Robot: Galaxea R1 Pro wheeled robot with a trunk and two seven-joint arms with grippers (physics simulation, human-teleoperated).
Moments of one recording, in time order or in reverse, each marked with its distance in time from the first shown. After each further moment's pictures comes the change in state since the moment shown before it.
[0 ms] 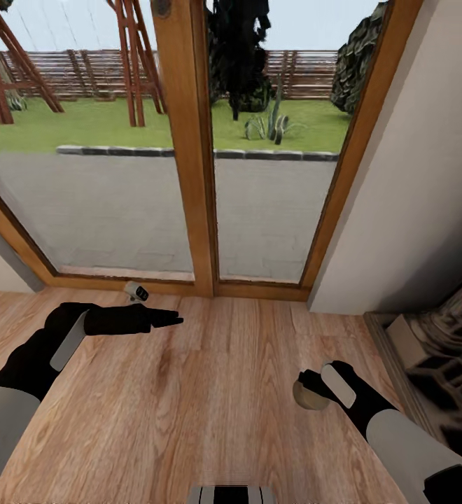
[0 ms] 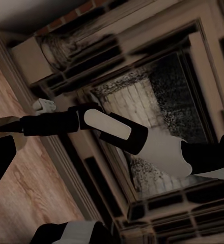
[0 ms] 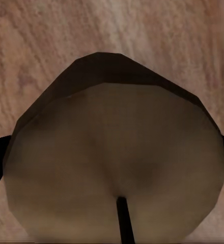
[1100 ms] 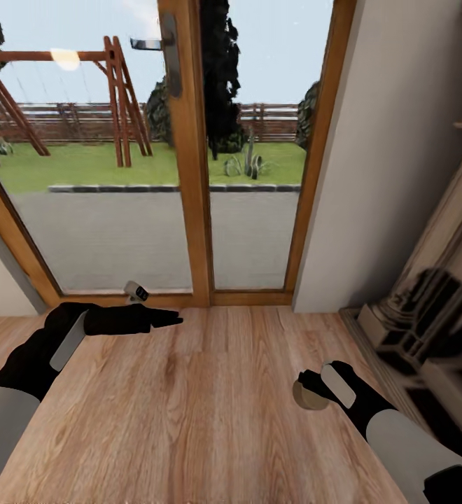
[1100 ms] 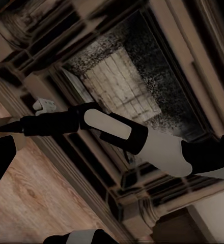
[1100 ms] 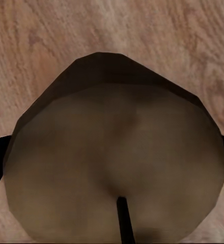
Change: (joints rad) left arm 0.000 0.001 0.000 -0.002 -0.002 0.000 -0.001; right arm 0.000 0.001 0.001 0.001 -0.002 0.000 0.001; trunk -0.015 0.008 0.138
